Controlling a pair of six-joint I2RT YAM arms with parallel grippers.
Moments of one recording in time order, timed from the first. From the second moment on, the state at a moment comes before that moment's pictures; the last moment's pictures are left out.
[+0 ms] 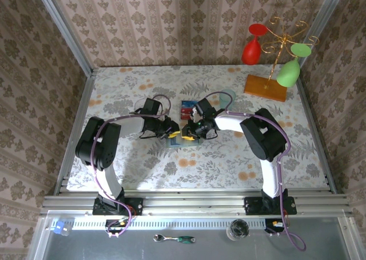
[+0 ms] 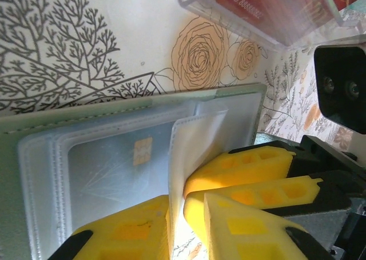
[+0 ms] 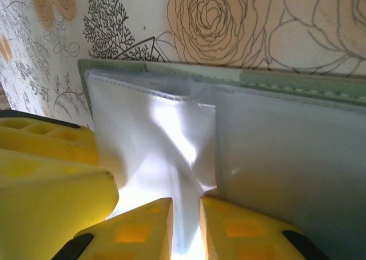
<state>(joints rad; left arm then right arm) -0.44 1.81 0.97 -0.21 0.67 -0.80 0.55 2.03 1.21 -0.23 -0.58 0.77</state>
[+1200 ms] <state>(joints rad) -0.59 1.89 1.13 -0.23 0.68 -0.80 0.46 1.70 1.06 -0.25 -0.42 0.76</state>
